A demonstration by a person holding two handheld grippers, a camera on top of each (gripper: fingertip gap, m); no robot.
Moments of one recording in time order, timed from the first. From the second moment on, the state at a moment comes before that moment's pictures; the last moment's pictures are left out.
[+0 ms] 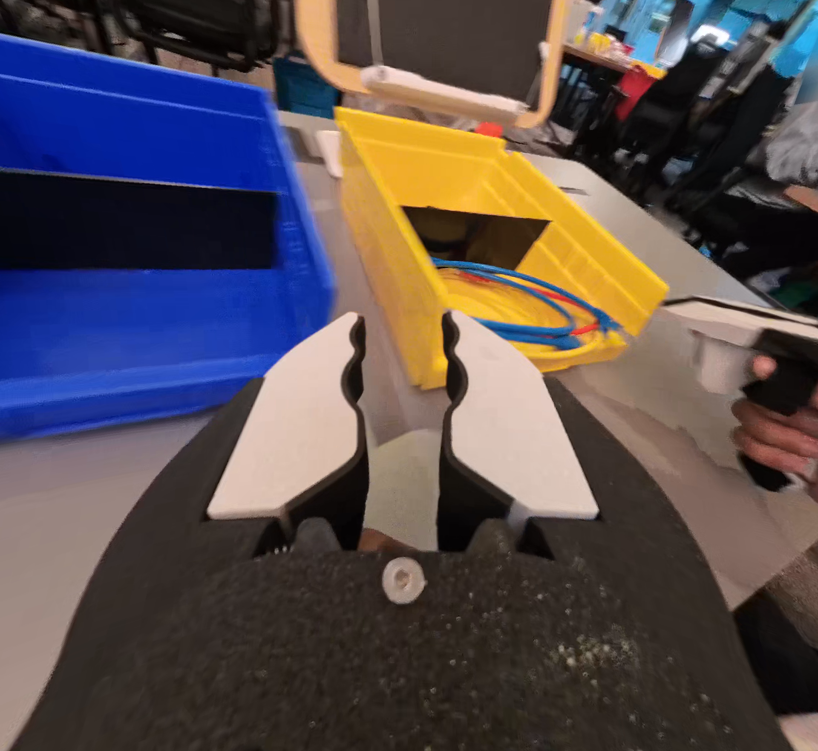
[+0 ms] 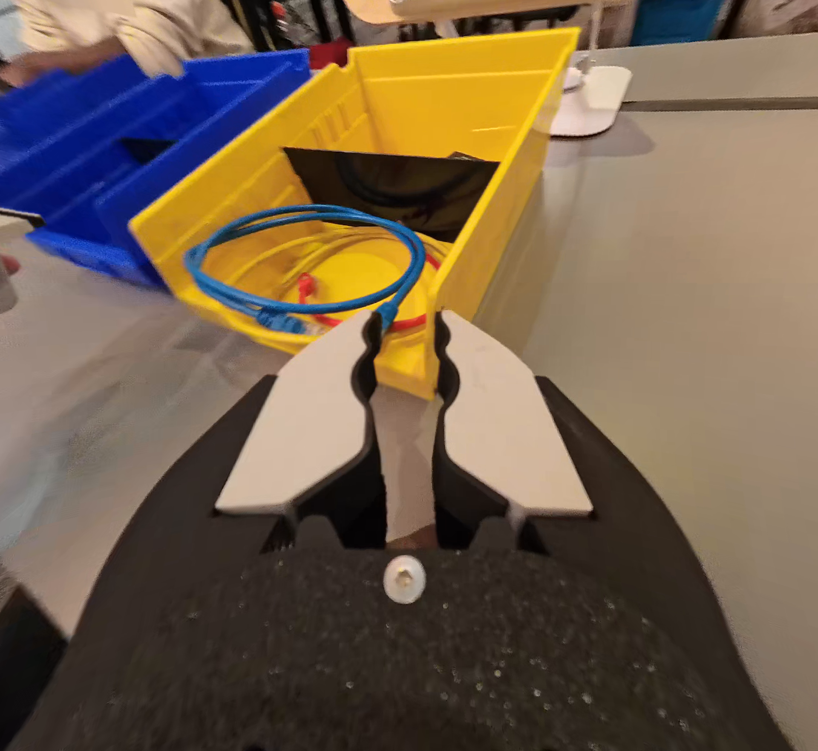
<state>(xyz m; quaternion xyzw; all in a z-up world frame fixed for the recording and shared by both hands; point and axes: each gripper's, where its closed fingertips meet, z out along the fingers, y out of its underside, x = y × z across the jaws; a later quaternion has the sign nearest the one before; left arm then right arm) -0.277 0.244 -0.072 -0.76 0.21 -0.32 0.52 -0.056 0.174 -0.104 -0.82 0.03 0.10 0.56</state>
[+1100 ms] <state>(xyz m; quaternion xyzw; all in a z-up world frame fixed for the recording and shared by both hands) -0.486 0.253 -0.124 -0.85 0.14 -0.09 0.50 -0.313 0.208 -0.120 -0.84 -0.10 0.13 0.52</state>
